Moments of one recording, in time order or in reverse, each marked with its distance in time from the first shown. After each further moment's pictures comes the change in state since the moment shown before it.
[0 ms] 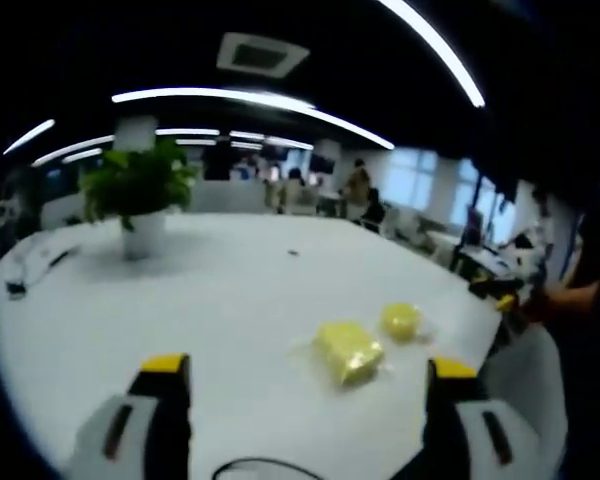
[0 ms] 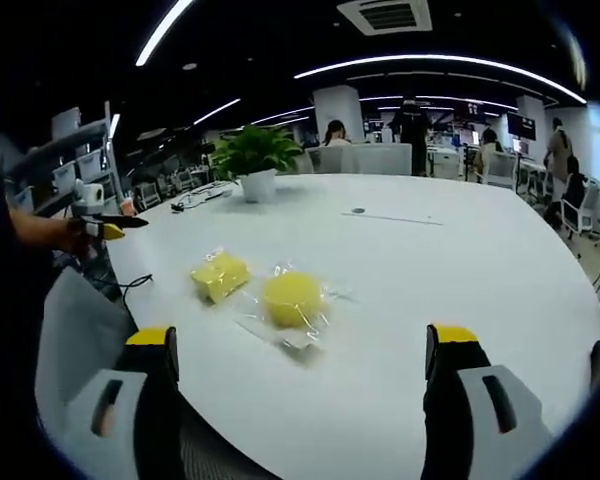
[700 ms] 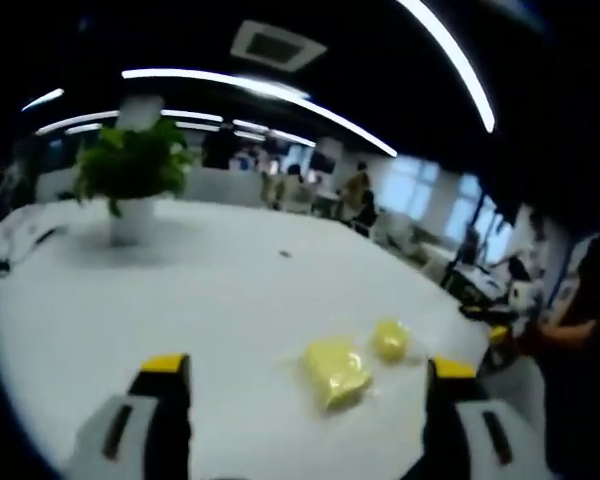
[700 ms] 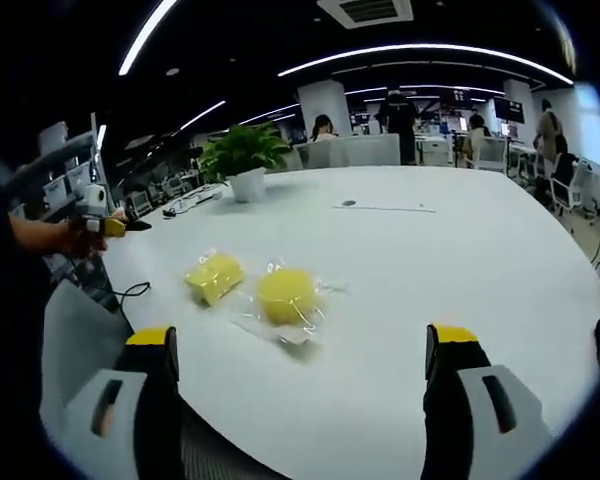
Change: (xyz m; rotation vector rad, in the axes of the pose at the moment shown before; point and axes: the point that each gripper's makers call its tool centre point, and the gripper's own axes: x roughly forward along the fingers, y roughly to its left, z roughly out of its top) left arm 0.037 -0.005 0.024 -0.104 0.009 -0.052; right arm -0.001 -0.006 -0.006 0.056 0.009 -0.036
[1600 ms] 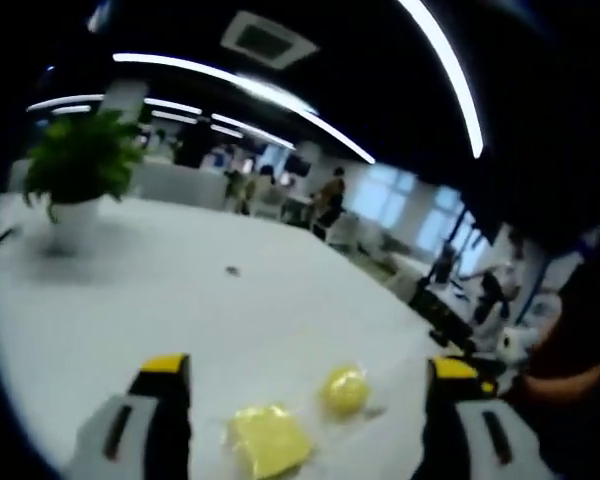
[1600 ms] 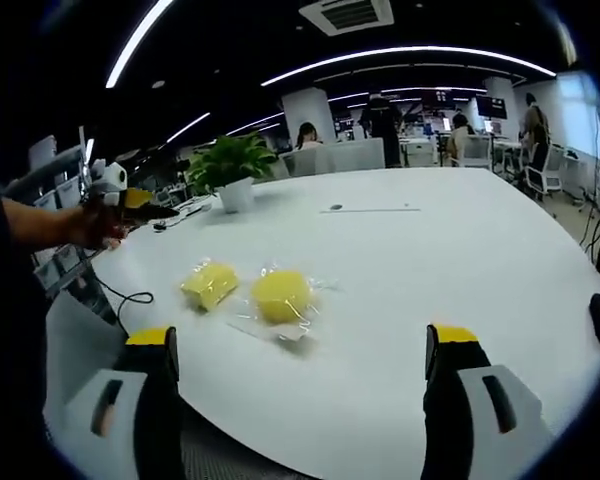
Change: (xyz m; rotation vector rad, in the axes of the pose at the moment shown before) left arm 0.097 -0.083 0.047 -0.033 0.010 -0.175; right arm -0.016 -0.004 0.000 0.055 -0.056 -0.050
